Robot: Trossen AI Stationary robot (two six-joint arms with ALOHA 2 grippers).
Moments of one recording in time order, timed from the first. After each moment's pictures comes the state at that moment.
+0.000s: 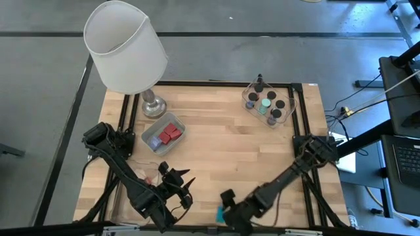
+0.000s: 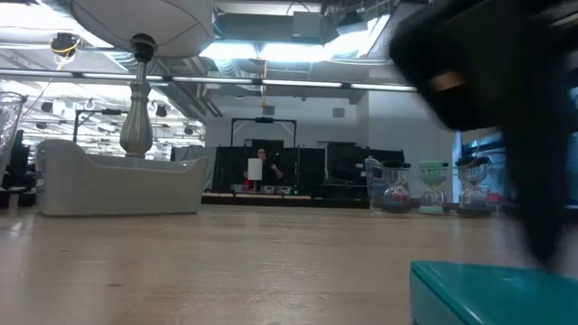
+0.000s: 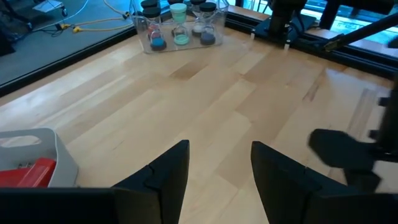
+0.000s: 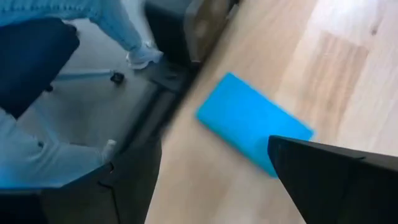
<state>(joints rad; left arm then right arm) -0.81 1.86 1.56 -1.09 -1.11 -1.43 0.74 2.10 1.39 -0.26 0.10 0.20</state>
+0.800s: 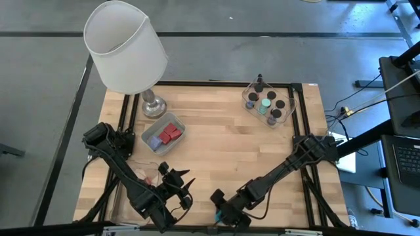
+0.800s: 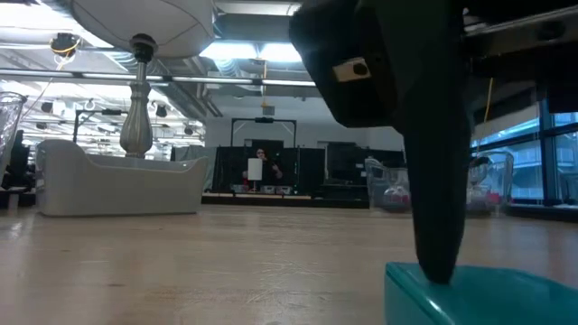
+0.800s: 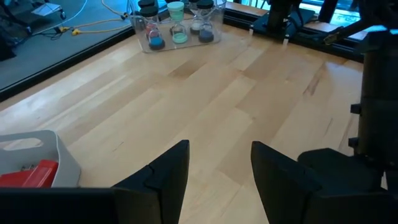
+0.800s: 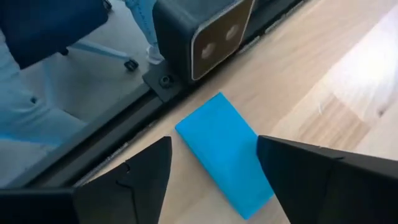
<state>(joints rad) -0.81 1.86 1.56 -1.10 -1.10 -1.40 0.65 2.14 1.39 -0.17 -0.08 -0.20</state>
